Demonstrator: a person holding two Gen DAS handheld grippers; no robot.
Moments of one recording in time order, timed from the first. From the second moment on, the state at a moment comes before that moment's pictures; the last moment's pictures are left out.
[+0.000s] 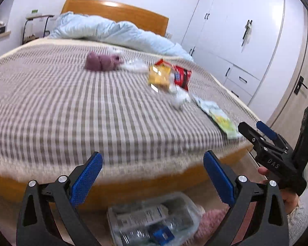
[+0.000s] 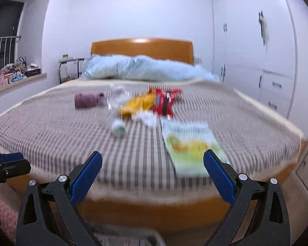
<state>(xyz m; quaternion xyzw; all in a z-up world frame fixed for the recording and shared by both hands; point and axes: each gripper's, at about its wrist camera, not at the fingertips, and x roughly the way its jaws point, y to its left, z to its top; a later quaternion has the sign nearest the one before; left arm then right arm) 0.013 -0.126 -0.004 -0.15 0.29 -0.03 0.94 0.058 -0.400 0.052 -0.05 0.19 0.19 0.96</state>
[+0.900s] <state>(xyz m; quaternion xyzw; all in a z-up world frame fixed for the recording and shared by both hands) 0.147 -0.038 0.069 -0.16 0.22 0.05 0.96 0.180 -0.298 0.119 -0.04 0.16 0.18 0.97</state>
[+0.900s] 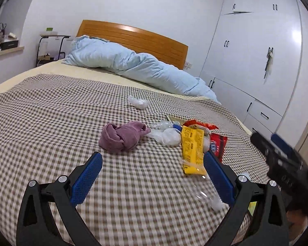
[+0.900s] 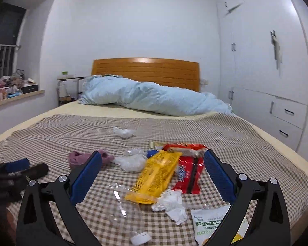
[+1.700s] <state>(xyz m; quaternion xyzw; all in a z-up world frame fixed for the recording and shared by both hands) 0.176 -0.026 0.035 -0.18 0.28 0.04 0.94 0.214 -0.260 0.072 -0.15 0.33 0.21 0.91</state>
